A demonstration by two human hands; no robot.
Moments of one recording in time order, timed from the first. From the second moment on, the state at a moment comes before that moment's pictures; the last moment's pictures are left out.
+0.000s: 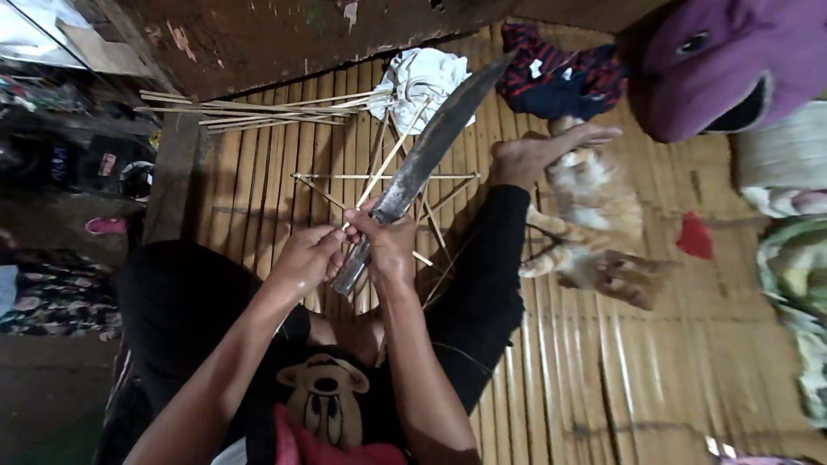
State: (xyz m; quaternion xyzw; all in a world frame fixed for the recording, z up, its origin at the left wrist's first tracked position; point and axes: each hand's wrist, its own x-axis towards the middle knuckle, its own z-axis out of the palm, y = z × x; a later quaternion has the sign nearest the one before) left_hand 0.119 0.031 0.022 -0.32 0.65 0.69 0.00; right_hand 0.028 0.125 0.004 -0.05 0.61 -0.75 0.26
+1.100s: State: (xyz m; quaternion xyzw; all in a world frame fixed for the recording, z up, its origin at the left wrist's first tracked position) left_hand 0.134 0.043 0.040 -0.28 0.57 0.77 -0.01; right_hand 0.031 0.145 0.000 -0.04 0.36 -0.87 0.33
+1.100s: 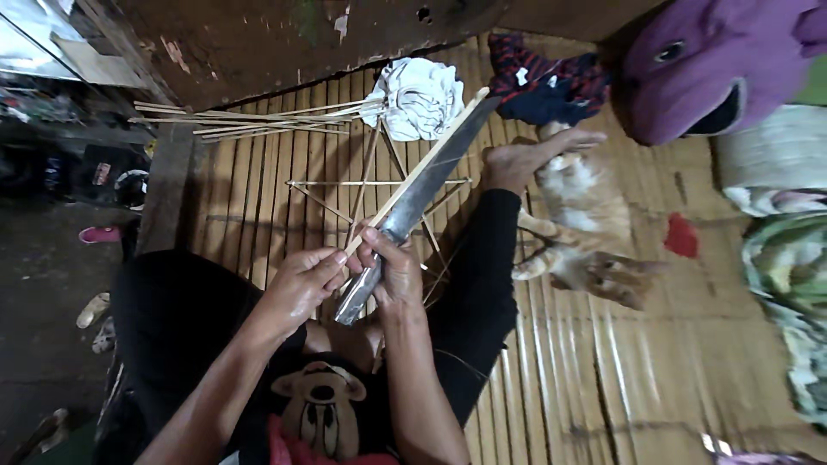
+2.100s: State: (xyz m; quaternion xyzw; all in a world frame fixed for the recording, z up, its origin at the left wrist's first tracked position) left_hand 0.166 0.024 0.039 -0.23 0.88 0.39 -0.13; right_hand 0.071 0.176 0.019 -0.35 0.89 -0.30 -0.01
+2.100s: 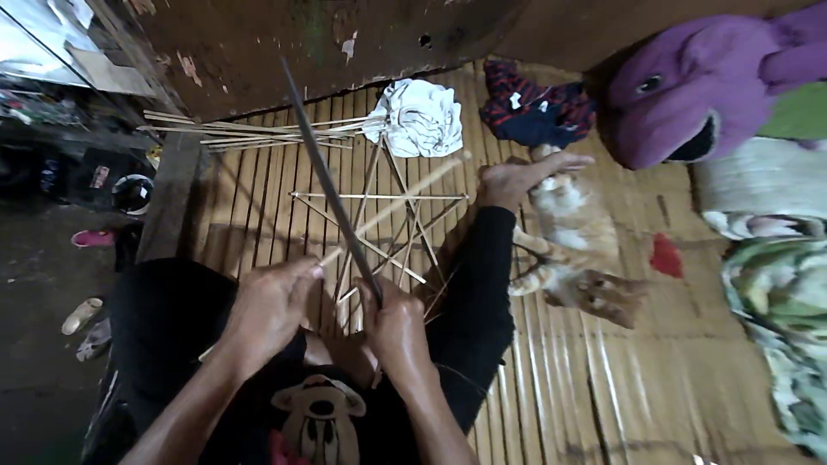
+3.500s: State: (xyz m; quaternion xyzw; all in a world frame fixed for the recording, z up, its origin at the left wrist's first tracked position) left_hand 0.175 0.040 0.025 -0.25 0.80 0.54 -0.05; right_hand 0.068 0.144 0.023 0.03 0.51 -0.82 0.25
